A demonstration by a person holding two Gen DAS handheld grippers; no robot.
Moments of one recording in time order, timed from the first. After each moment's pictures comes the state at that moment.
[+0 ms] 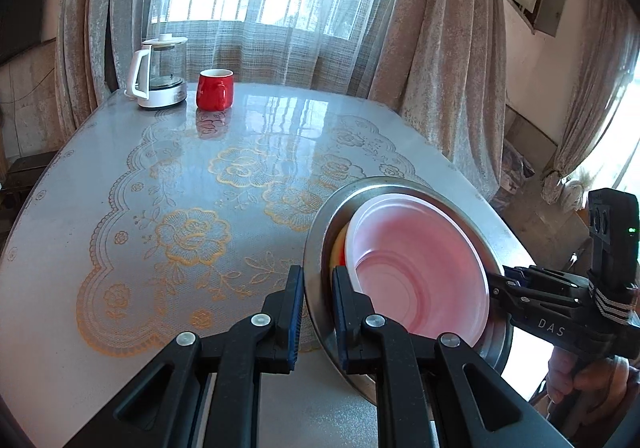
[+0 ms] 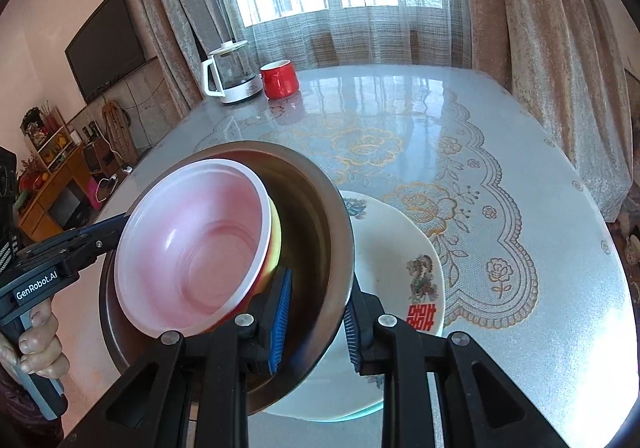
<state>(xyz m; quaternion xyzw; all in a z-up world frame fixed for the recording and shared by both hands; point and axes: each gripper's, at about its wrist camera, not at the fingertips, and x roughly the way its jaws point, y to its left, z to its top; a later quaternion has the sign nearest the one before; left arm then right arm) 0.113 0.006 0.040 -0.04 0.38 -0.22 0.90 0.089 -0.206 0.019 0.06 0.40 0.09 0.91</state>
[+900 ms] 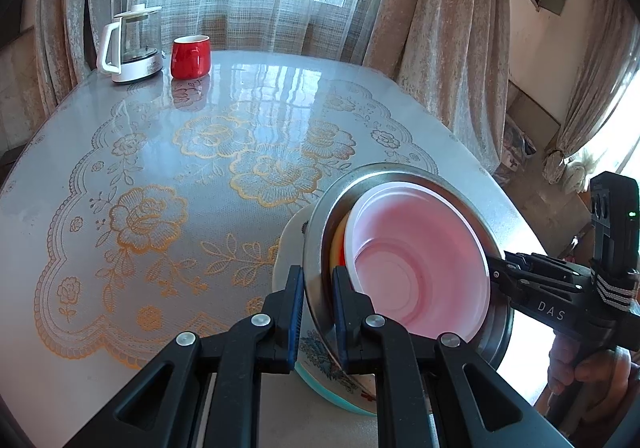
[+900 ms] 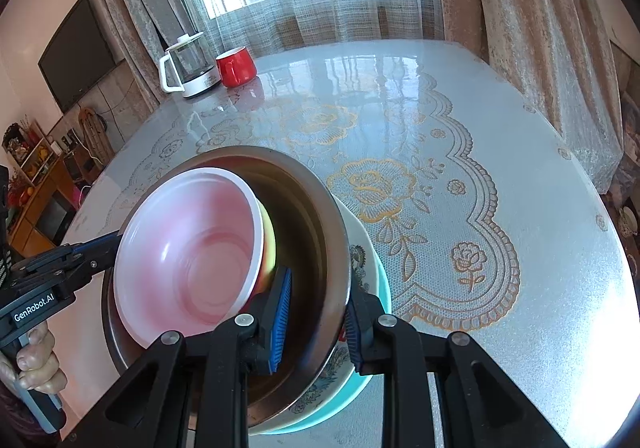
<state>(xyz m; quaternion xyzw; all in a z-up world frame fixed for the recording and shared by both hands) 0.132 -0.034 0.011 -0.03 0.42 -0.23 0.88 0.107 -0.249 -0.007 0.08 0.43 0.06 0.90</state>
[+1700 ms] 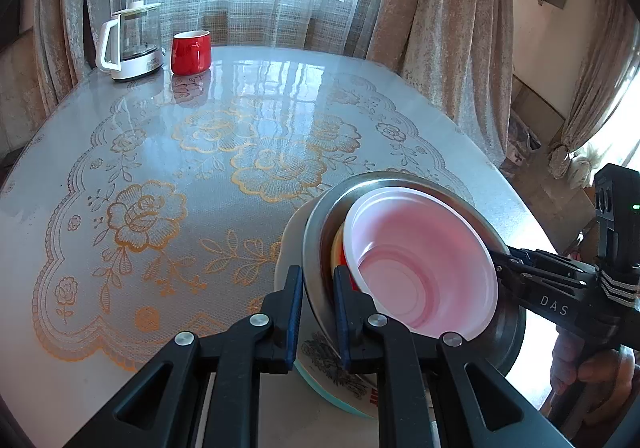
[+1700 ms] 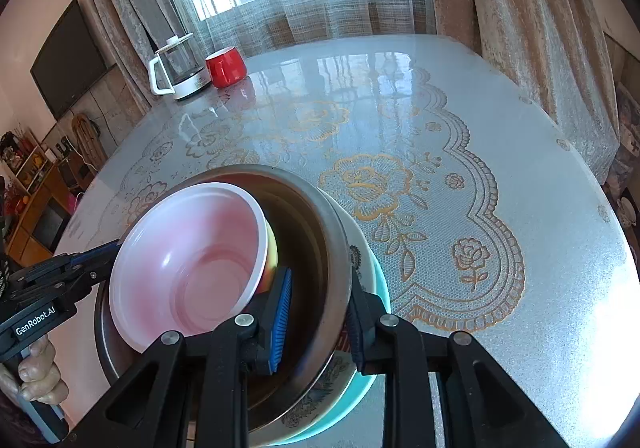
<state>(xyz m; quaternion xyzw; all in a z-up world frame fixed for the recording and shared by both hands) 0.137 -0.040 0.004 -0.02 0.43 -0.22 0.88 0.115 -0.250 -0.015 0.09 0.43 0.05 0.90</state>
